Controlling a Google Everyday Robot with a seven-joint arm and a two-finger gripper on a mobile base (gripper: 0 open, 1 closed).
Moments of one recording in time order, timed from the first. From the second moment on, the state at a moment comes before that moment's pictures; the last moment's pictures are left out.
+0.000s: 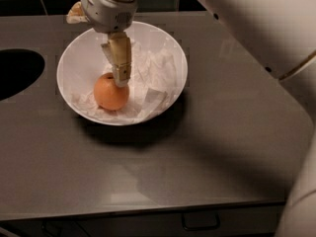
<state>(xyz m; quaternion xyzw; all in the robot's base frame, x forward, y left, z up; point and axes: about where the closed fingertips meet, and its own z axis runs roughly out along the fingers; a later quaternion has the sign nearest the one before) 0.547 0.124 0.973 -0.89 0.40 0.04 0.23</state>
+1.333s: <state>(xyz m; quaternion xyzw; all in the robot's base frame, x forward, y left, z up) 0.549 0.112 0.948 -0.88 0.43 0.05 0.19</state>
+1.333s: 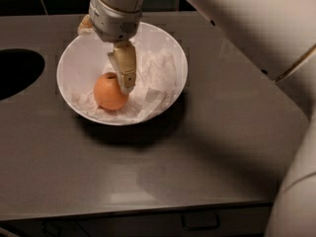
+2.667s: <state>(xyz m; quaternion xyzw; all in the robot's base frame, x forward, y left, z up) 0.550 0.107 0.924 -0.88 0.43 0.08 0.18</state>
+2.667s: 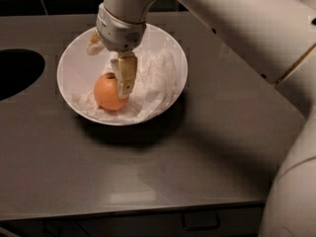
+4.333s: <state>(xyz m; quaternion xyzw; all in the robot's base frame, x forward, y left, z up) 0.549 0.106 0.903 -0.88 0.44 0.11 0.17</state>
